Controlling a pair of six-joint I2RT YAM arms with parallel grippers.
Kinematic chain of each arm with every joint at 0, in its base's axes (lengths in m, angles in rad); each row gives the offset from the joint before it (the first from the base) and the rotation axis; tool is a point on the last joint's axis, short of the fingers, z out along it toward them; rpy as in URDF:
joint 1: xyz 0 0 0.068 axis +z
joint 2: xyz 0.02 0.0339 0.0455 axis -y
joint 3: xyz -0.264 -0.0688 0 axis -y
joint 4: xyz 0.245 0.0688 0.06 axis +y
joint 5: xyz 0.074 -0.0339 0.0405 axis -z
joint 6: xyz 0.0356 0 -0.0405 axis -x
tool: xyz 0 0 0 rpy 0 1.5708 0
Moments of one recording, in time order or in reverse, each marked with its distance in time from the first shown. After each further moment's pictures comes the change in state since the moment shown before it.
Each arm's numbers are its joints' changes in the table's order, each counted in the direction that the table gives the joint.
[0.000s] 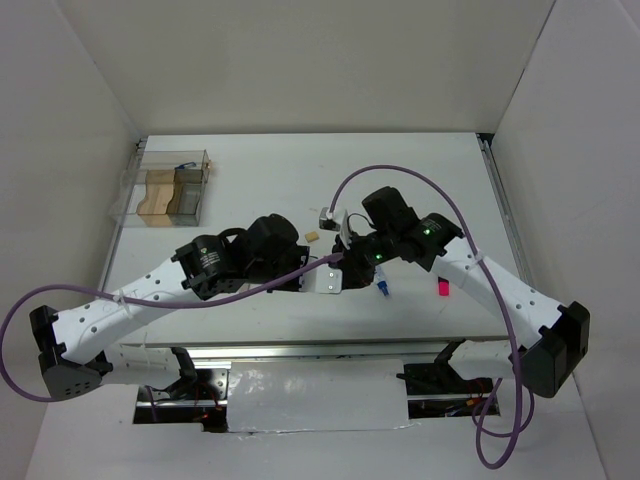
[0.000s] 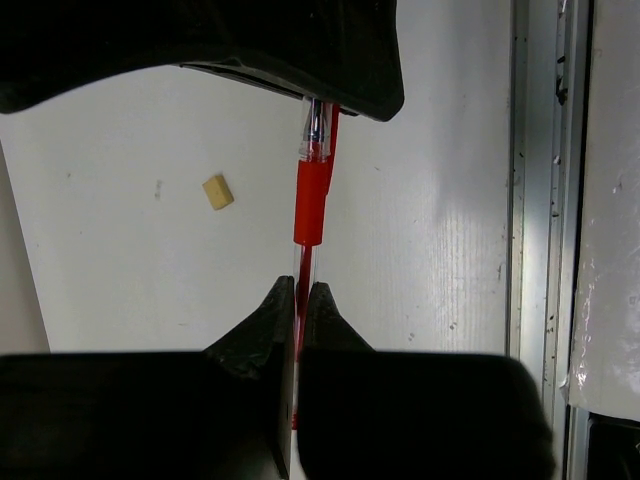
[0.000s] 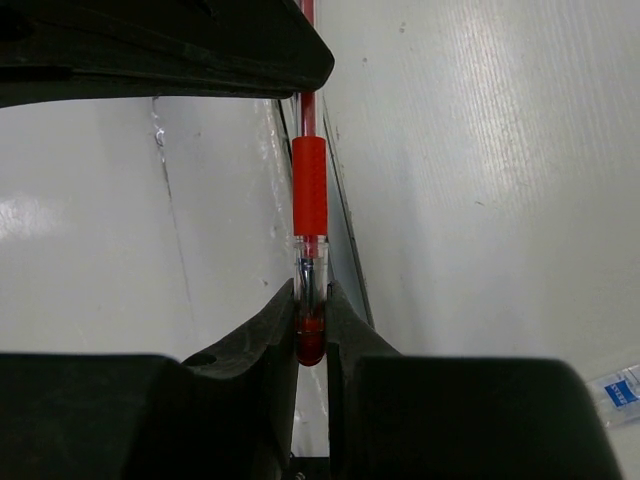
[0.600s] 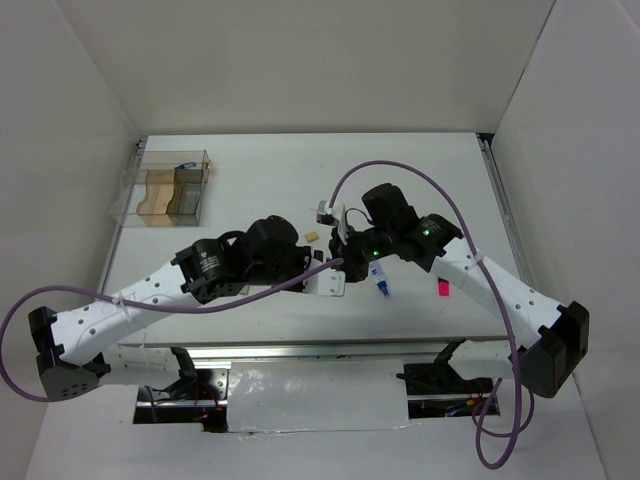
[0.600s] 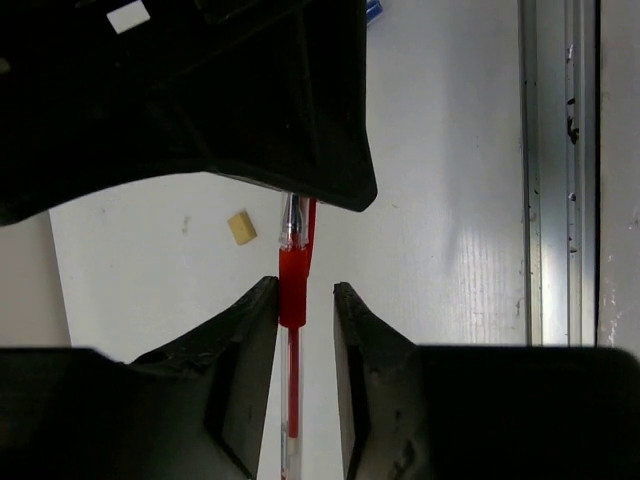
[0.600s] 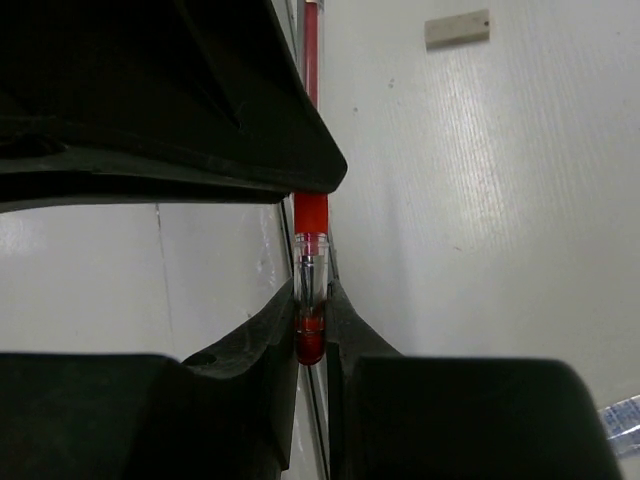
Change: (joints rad) left arm -0.011 0.014 -0.027 -0.086 0.002 -0.022; right arm -0.001 0.001 -0.013 -0.105 -0.022 0.002
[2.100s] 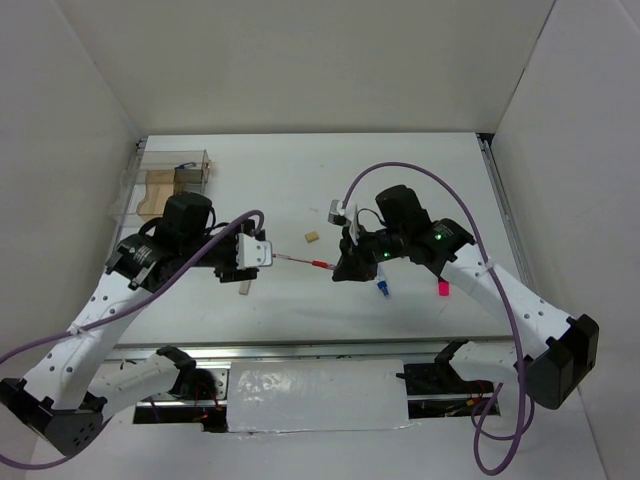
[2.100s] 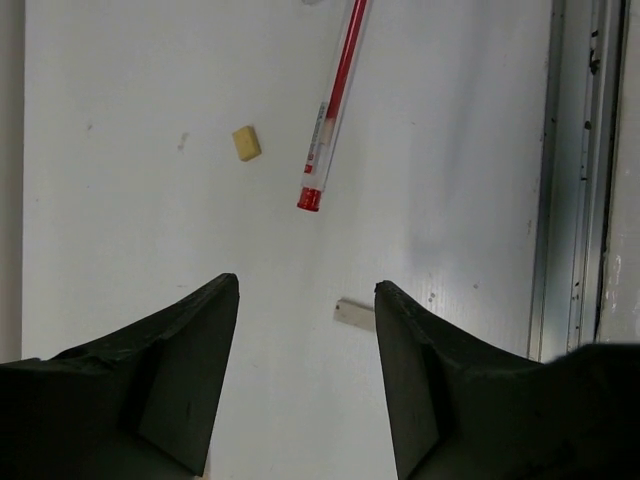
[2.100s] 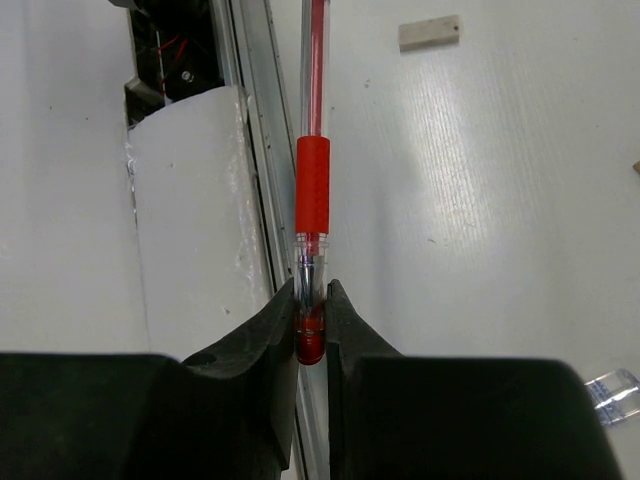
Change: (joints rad) left arm 0.551 0.228 -0.114 0.135 0.443 -0.221; right arm -0.058 0.068 -0.055 -0.025 -0.012 0.050
